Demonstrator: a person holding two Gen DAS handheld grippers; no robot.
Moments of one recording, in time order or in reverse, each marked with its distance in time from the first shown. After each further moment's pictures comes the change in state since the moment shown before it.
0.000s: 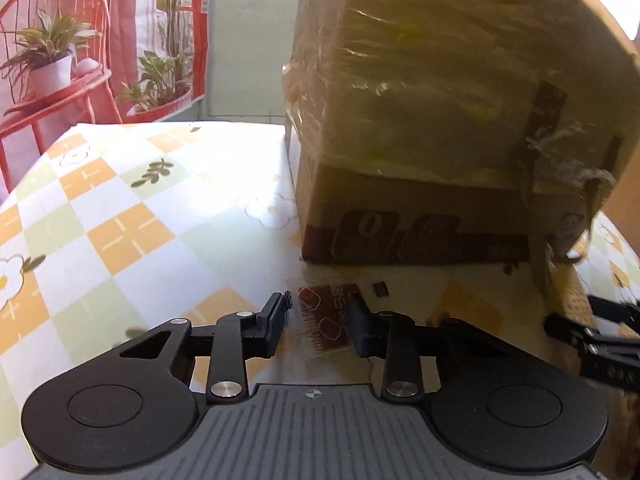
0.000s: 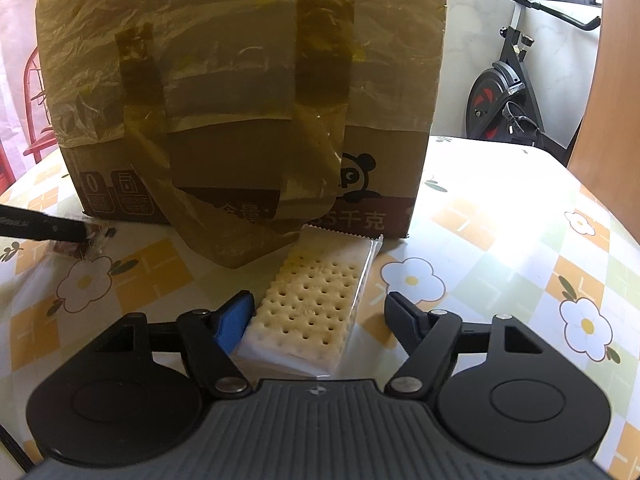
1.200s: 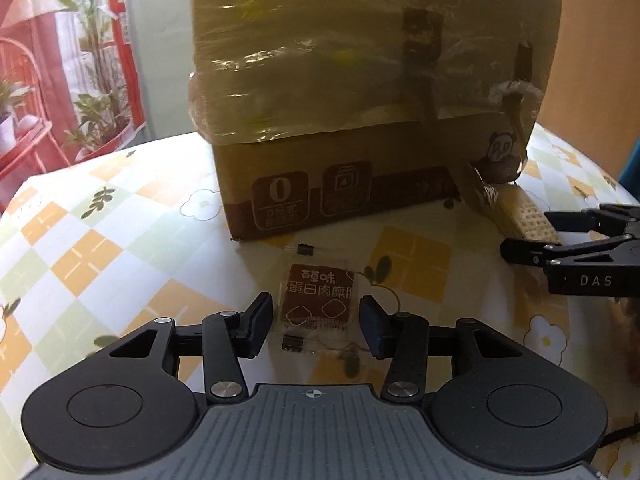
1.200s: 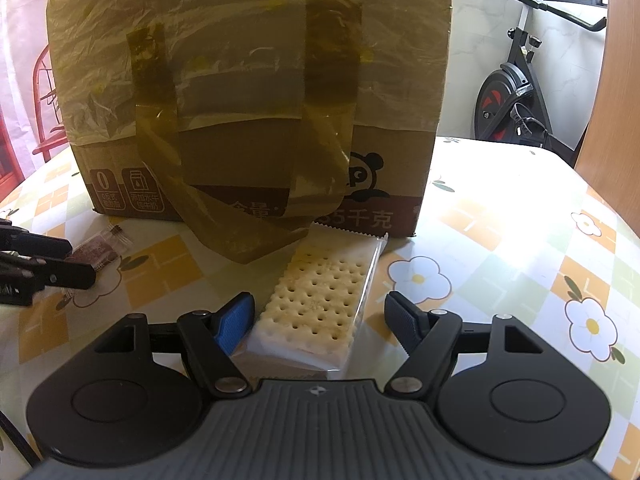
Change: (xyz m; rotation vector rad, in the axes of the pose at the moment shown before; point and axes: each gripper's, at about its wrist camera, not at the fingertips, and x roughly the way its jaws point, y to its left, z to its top) left arm 0.004 -0.036 -0.013 0.230 0.014 -0.077; right arm -0.001 -0.001 -0.001 -0.010 -0.003 0.025
